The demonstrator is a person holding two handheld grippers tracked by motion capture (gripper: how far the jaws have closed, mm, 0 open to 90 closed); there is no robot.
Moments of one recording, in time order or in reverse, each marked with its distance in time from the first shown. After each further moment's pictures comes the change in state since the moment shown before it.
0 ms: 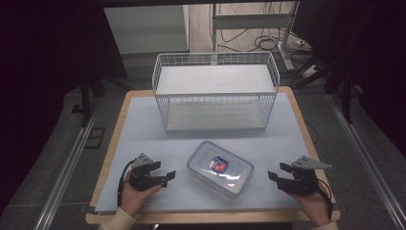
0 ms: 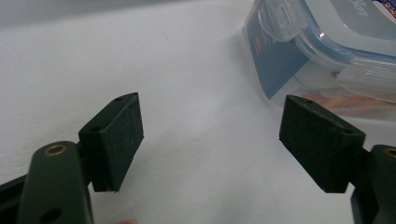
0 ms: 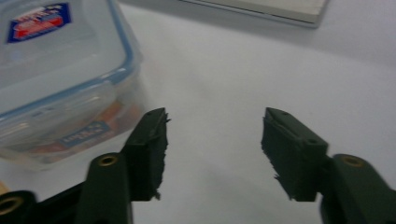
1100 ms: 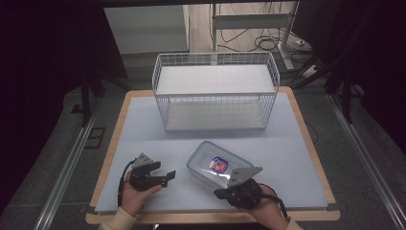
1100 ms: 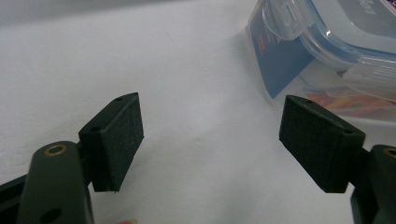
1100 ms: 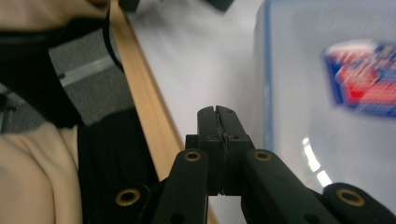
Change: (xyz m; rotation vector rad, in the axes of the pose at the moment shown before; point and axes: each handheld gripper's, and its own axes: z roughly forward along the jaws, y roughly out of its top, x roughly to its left) left arm 0.001 -0.001 0.001 0.001 0.007 -0.002; right arm 0.144 0.042 0.044 0.161 0.469 -0.355
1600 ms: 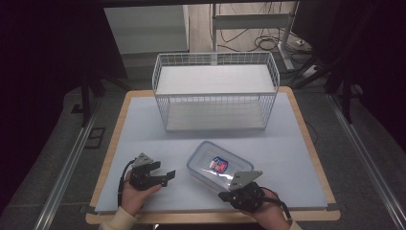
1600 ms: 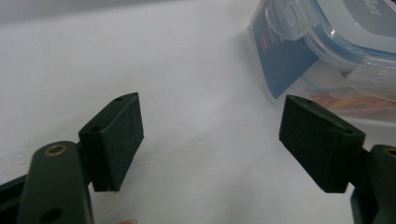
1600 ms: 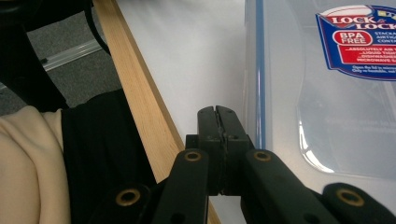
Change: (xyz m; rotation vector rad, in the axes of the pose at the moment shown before) left arm 0.002 0.000 0.001 0.007 -0.001 -0.004; right arm 0.000 -0.010 0.000 0.057 -0.049 -0.007
